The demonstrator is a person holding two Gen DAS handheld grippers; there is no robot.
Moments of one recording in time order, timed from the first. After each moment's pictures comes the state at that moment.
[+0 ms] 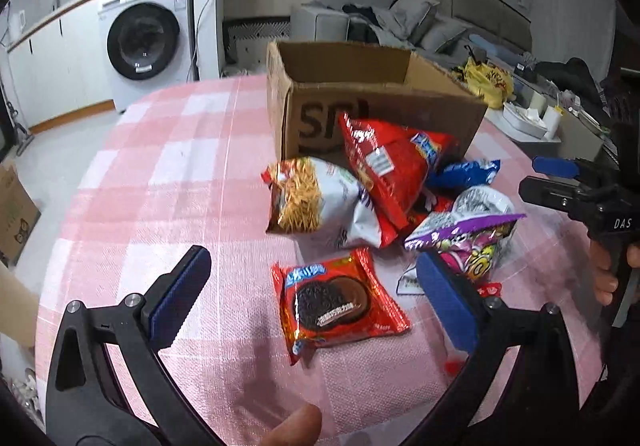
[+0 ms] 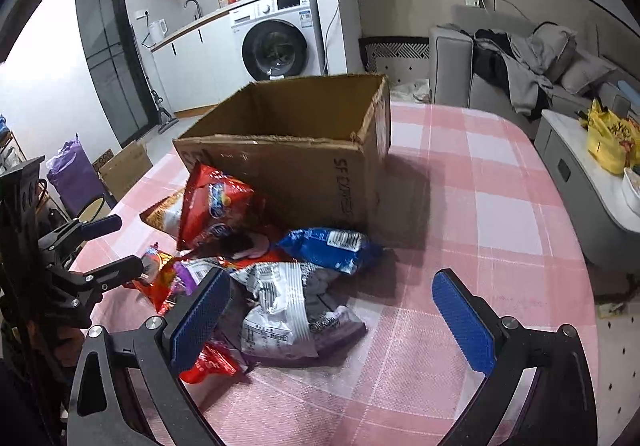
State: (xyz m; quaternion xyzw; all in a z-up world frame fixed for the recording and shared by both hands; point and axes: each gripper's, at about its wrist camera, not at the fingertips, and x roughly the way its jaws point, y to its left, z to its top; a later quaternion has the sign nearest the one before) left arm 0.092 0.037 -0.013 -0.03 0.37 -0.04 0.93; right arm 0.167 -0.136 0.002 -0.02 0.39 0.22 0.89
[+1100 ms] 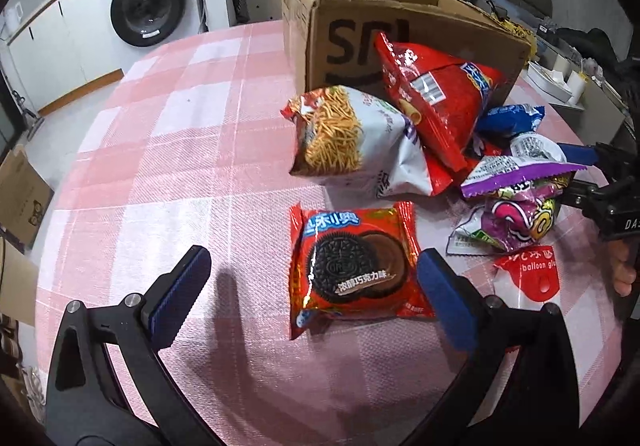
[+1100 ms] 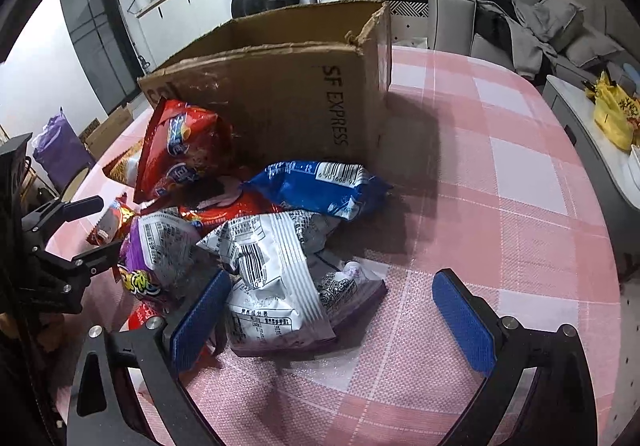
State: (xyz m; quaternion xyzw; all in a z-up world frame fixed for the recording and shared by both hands) left arm 0.128 0.036 -0.060 -0.01 0.45 -0.02 0.90; right arm 0.194 -0.126 -0.055 -0.04 0.46 0.21 0.86
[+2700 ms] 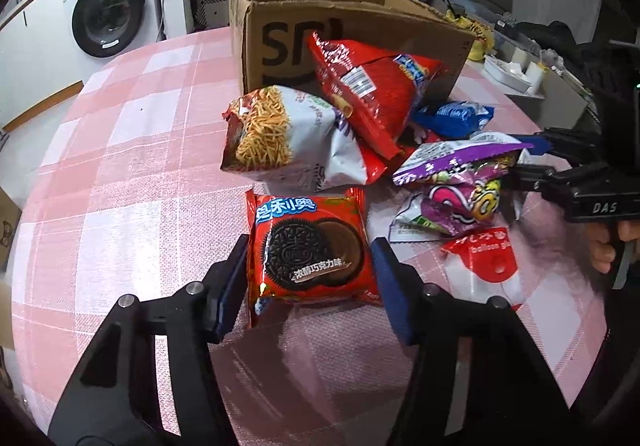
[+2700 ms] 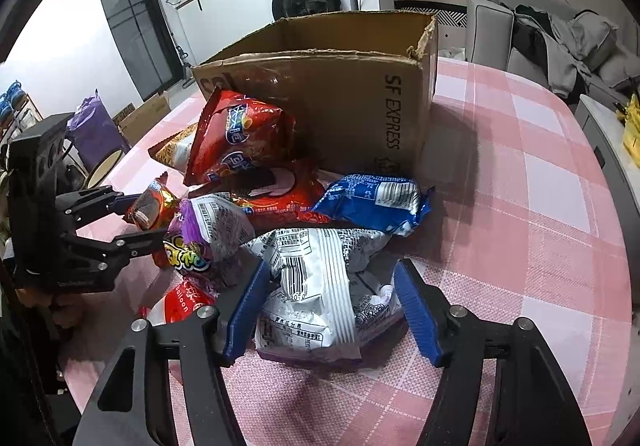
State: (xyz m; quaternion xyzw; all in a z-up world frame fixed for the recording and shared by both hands) left arm 0.111 0.027 -0.061 -0.02 0.43 -0.10 0.90; right arm 0.172 -0.117 -0.045 -0.05 0.45 0.27 0.85
